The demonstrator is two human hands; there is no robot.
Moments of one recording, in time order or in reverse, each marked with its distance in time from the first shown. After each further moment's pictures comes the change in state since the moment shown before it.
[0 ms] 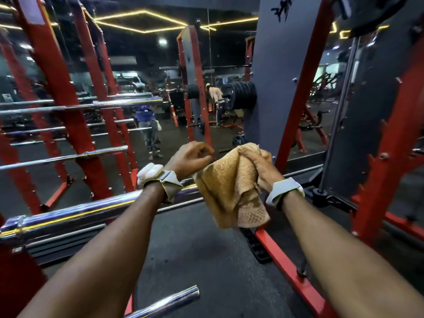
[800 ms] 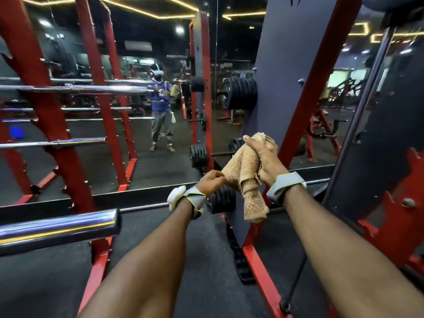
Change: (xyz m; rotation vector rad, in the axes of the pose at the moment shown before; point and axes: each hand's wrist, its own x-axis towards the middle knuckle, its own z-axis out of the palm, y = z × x) left_hand 0.183 -0.014 0.220 -0.429 -0.031 -0.537; right_hand 0.198 -0.020 -0.100 0.033 -0.023 -0.020
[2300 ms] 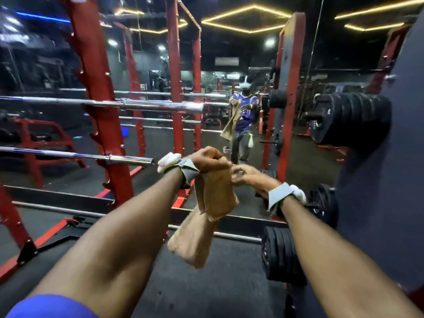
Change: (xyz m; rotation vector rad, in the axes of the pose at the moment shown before) left_hand 0.346 -0.059 -0.253 0.298 0.118 0.093; right_hand 0.403 0.207 0.198 -0.755 -0.963 0.098
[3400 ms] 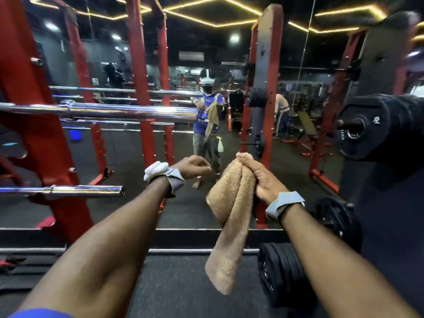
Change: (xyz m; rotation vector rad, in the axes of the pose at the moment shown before) left_hand 0.197 -0.194 -0.085 0.090 -0.047 0.001; right_hand 0.182 -0.017 -0.008 0.983 0.306 0.046
